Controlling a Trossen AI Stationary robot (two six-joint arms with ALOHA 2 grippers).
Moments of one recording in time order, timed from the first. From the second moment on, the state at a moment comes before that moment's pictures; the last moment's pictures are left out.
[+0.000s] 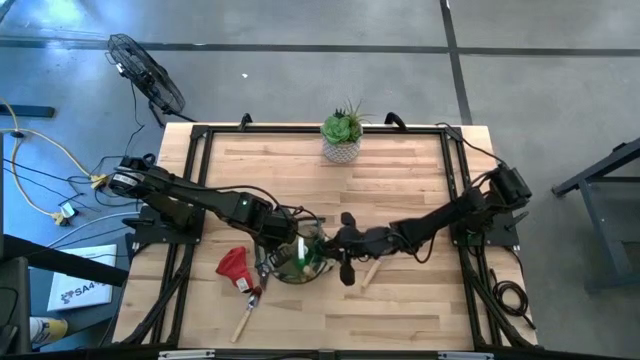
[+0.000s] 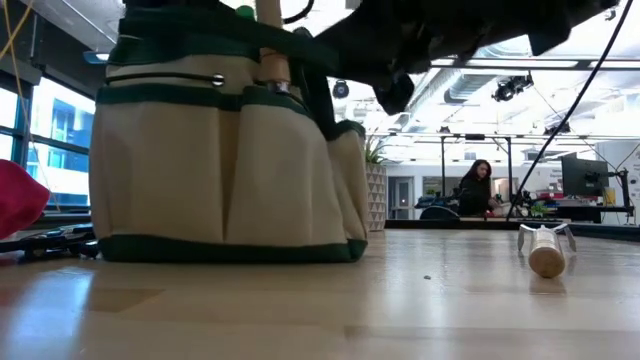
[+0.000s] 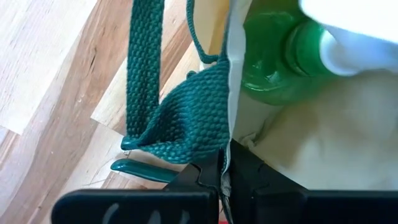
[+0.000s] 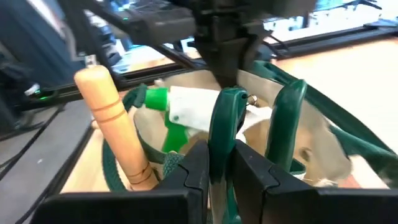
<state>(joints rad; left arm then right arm) -0.24 1.54 1.22 -0.94 -0.01 -0.84 0.32 1.72 0.83 0.62 0.29 0.31</state>
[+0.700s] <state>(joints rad) -0.24 1.54 1.22 -0.94 -0.01 -0.84 0.37 1.60 0.81 0.47 0.58 0.31</state>
